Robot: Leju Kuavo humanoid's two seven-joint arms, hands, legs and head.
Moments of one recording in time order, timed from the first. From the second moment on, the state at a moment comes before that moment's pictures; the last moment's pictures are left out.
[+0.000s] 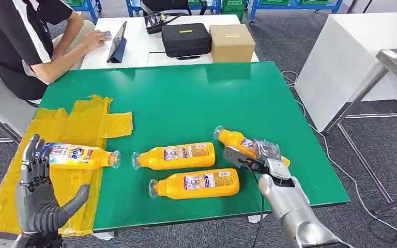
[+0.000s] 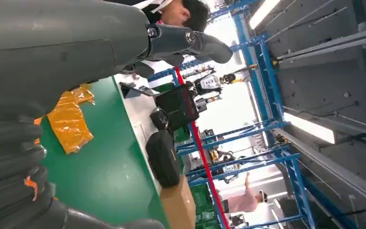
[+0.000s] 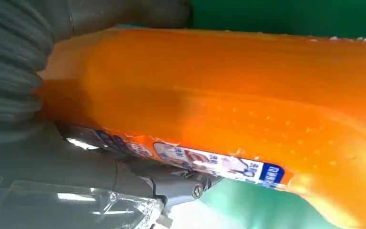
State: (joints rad) left arm 0.17 -0.07 -0.11 -1.92 -0.18 0.17 -0.50; right arm -0.44 -0.04 0.09 -0.78 1.22 0.05 0.26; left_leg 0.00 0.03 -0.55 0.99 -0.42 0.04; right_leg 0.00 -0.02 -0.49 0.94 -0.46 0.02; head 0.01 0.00
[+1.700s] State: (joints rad) left arm 0.04 -0.09 -0.07 -1.72 -0.21 0.06 -0.46; right arm -0.12 0.10 0.24 -1.51 0.46 -0.35 -0.53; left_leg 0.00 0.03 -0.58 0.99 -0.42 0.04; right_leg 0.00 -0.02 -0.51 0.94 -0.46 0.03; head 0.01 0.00
